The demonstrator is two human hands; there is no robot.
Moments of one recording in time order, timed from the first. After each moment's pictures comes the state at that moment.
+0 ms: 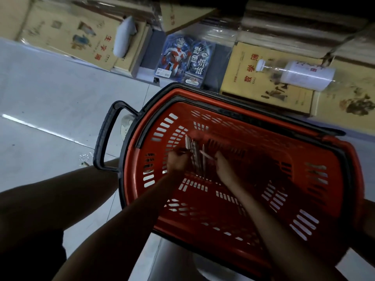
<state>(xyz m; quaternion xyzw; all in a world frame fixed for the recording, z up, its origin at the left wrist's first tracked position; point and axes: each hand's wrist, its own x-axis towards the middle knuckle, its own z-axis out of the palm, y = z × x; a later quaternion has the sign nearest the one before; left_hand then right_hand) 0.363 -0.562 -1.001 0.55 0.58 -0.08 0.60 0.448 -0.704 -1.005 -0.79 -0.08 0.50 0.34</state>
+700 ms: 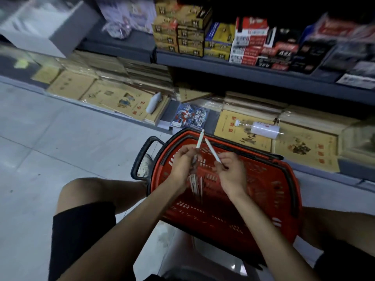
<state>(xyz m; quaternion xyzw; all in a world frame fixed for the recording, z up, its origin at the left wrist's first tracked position) 0.383 -0.571 -0.765 0.48 0.43 0.09 0.76 0.451 -0.700 -0.773 -0.84 -0.08 0.22 0.49</state>
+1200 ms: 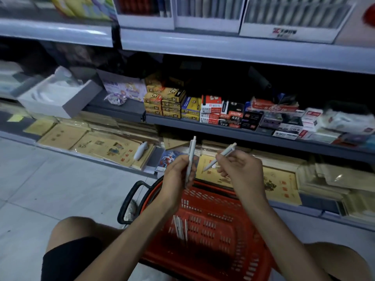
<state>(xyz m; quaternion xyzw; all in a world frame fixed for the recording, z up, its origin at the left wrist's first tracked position) 0.409 -0.590 -0.619 0.53 0.24 0.14 0.80 0.486 -0.742 -0.561 -0.76 -0.14 0.12 0.62</state>
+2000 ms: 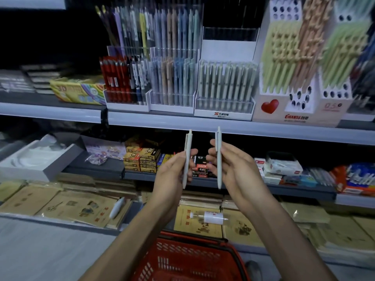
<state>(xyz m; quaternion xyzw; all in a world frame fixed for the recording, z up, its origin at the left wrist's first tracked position) 0.449 -0.628 -0.443 0.54 0.10 0.20 0.81 0.510 -0.771 -0.399 -0.53 -0.11 0.18 0.82</state>
